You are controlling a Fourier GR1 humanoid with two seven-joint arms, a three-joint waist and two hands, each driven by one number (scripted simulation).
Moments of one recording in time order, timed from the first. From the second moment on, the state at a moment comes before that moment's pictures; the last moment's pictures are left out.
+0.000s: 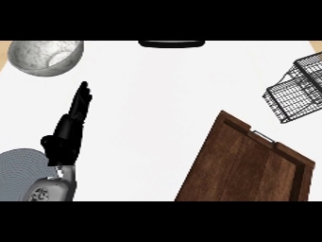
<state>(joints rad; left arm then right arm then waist) -0.12 0.06 -0.08 -1.58 -0.14 0.17 0.05 -0.20 -0.82 -0.66 -1.91 0.55 0.81 0.00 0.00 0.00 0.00</state>
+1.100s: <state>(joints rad) -0.16 0.03 -0.08 -1.56 -0.16 0.17 0.06 -0.65 -0.88 -0.34 -1.27 0.73 0.50 -0.04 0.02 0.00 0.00</state>
